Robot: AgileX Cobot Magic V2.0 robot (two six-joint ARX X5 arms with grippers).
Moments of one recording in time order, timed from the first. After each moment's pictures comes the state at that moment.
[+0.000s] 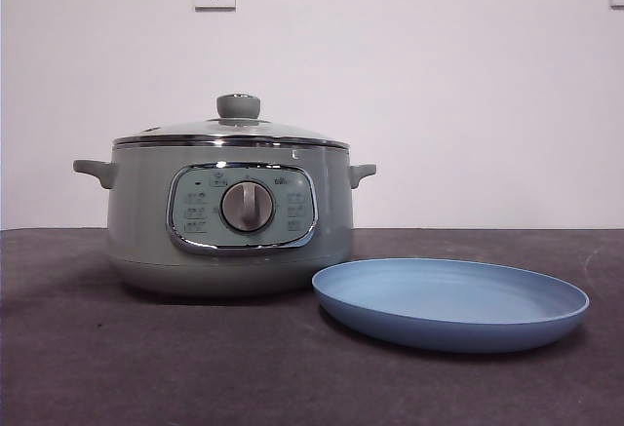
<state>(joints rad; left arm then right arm) -0.24 1.32 1.26 -0.28 0.41 0.02 0.22 0.96 1.15 -0.87 -0.62 -0.10</state>
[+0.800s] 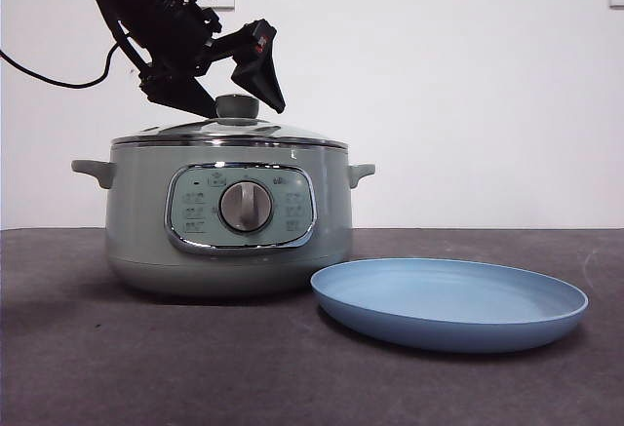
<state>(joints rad) -0.38 1.71 1.34 -0.17 0.19 0.10 0.22 0.96 1.15 -0.90 -0.55 -0.10</state>
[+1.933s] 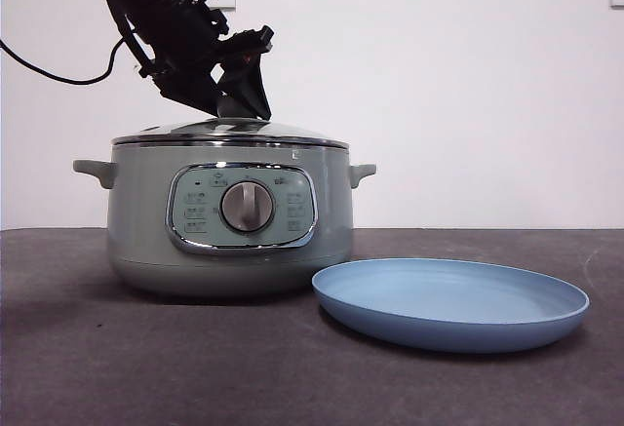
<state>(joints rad) -0.42 1.70 1.35 -0.24 0.12 0.10 0.22 0.96 1.15 -0.90 -0.55 -0.10</state>
